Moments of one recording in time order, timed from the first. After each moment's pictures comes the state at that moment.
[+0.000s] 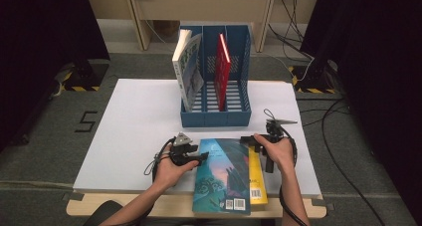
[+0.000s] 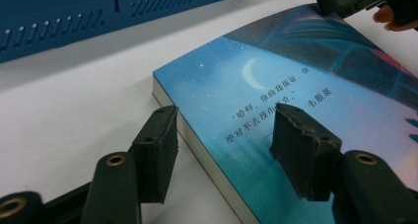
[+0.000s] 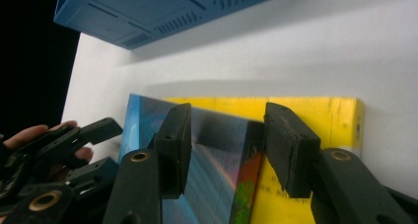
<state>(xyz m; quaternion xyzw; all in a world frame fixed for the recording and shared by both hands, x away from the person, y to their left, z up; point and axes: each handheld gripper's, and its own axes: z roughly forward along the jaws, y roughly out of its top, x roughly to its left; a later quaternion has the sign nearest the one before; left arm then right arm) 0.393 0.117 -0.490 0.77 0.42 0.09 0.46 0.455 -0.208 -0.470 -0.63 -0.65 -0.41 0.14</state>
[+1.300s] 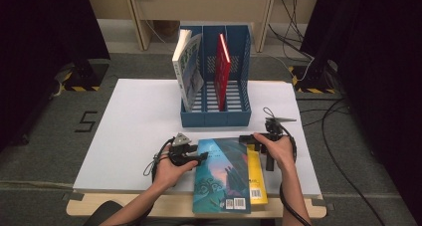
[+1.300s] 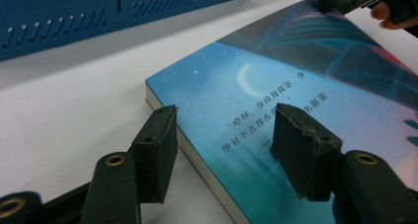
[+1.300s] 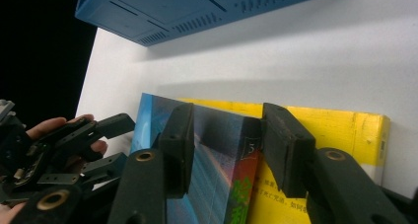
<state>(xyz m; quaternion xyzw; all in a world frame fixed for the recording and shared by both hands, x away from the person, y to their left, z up) 0.392 0.119 -0.492 0.77 0.43 0.09 0.47 0.460 -0.207 -0.468 -0.60 -0.66 -0.42 0.15</state>
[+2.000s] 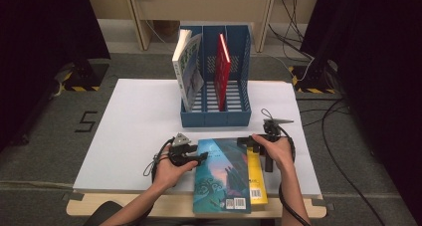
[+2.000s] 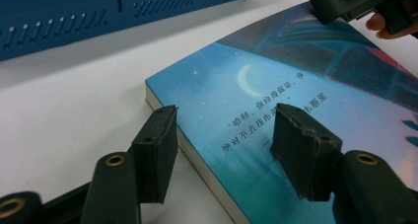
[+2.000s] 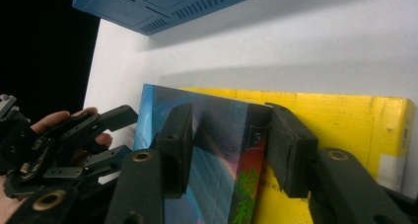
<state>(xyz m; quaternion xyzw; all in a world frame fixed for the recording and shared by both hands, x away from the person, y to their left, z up) 0.392 0.120 -0.492 0.77 0.43 0.09 0.47 0.461 -0.204 -0.475 -0.61 -0.65 -0.41 0.18</state>
